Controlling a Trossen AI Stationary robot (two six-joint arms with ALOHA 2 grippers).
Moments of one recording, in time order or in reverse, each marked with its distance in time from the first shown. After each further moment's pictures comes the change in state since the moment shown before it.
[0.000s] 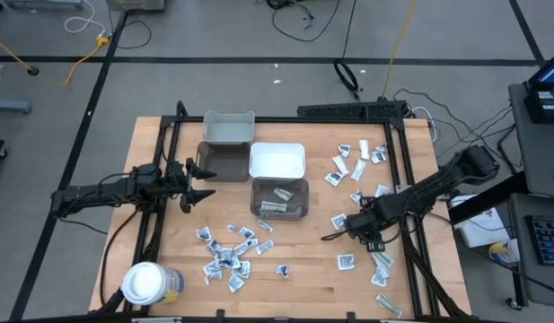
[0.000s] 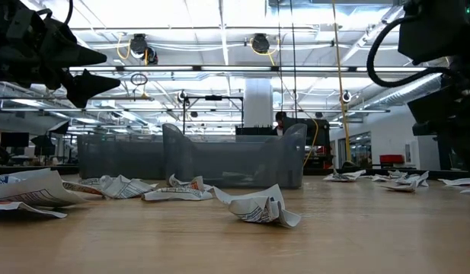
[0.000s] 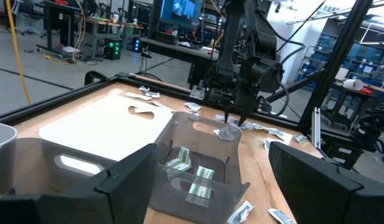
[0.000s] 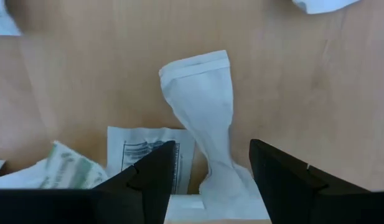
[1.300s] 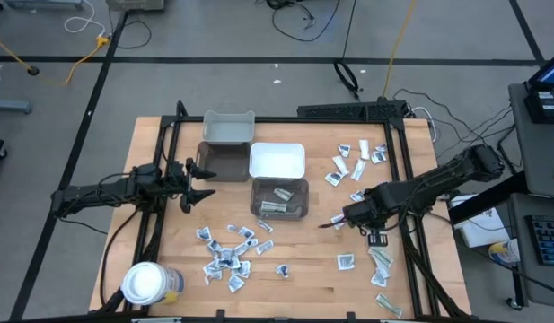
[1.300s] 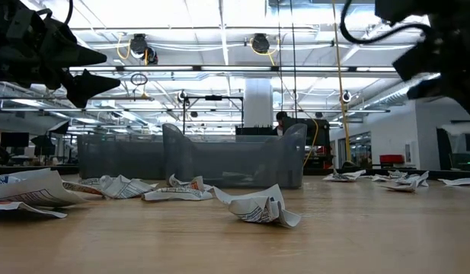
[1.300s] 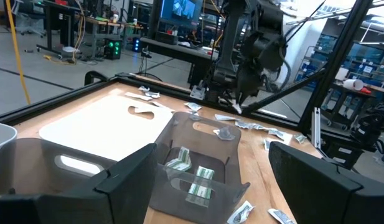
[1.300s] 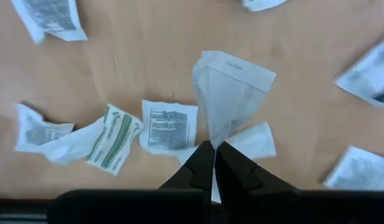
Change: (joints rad) left arm 0.000 0.000 0.000 0.000 0.000 0.000; right arm -0.089 -0.071 0.225 -0.343 -0.074 -0.002
